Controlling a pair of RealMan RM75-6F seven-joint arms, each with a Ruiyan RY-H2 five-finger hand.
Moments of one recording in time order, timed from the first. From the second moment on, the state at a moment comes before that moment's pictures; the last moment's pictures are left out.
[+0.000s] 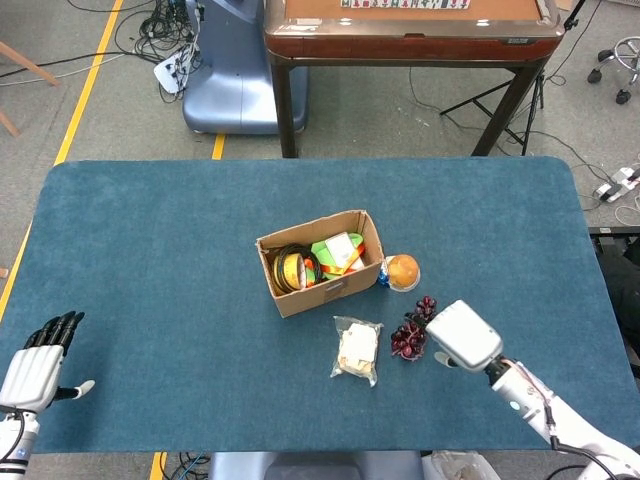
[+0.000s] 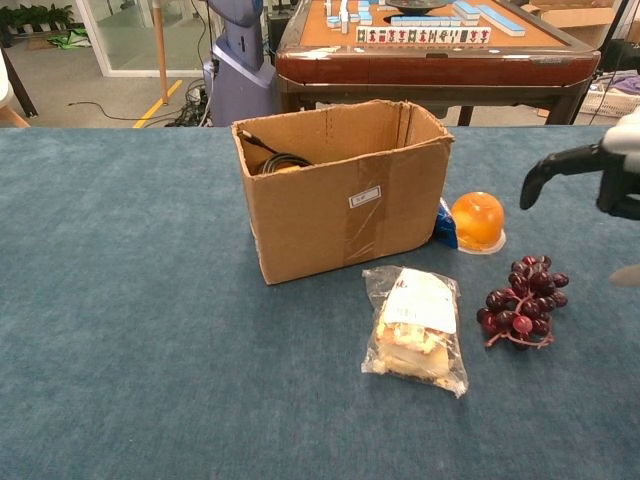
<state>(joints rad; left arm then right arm) -0.19 -1.16 0.08 -1.62 1.28 1.39 0.15 0.46 -1.06 0.06 -1.83 -1.70 0.98 -0.30</state>
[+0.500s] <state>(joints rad) -0.17 -1.17 0.04 -1.60 1.27 1.35 0.16 0.64 -1.17 0.08 -1.84 -1.60 0.74 -0.56</state>
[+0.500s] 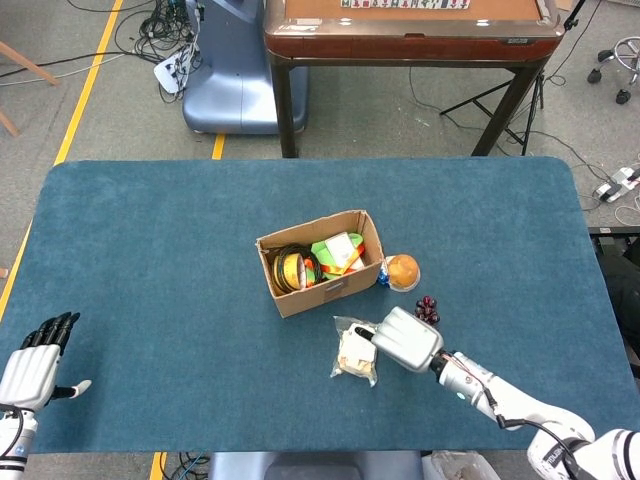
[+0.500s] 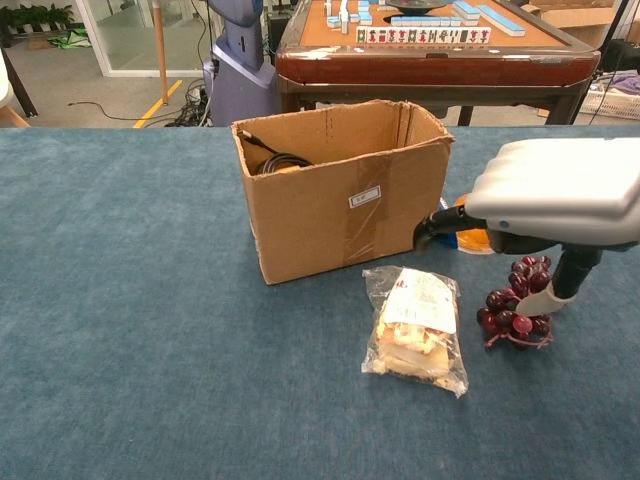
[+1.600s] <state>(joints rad) -0.15 -1.16 0.00 -1.59 1.28 1.31 0.14 0.85 -1.40 0.02 -1.73 -1.23 0.65 -0.89</state>
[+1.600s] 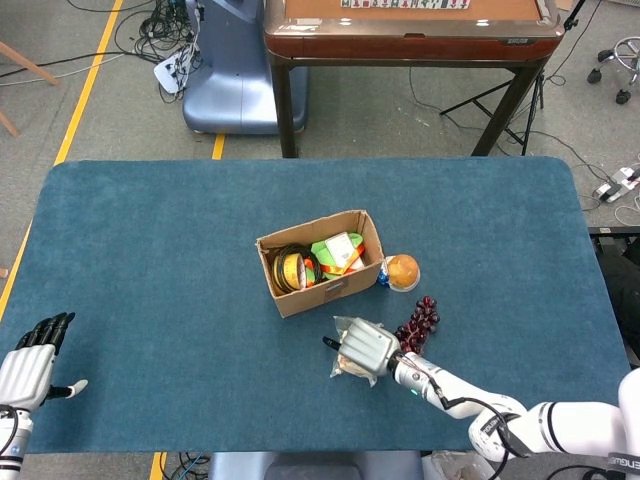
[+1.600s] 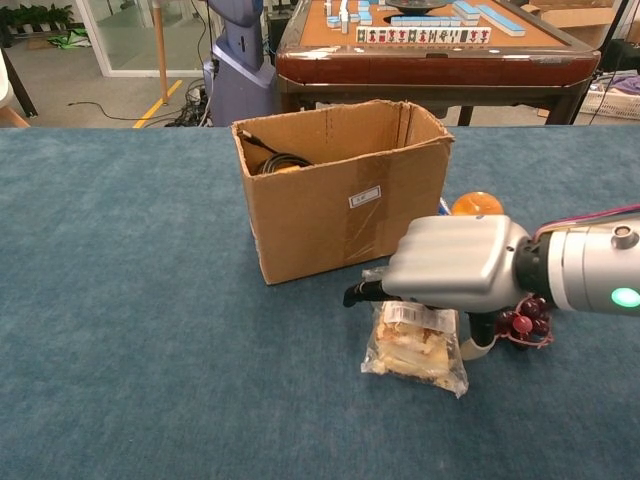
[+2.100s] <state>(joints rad) -0.13 -1.16 -0.01 -1.59 1.28 1.32 0.16 0.89 -1.44 -0.02 -1.69 -1.21 0.69 -0.86</state>
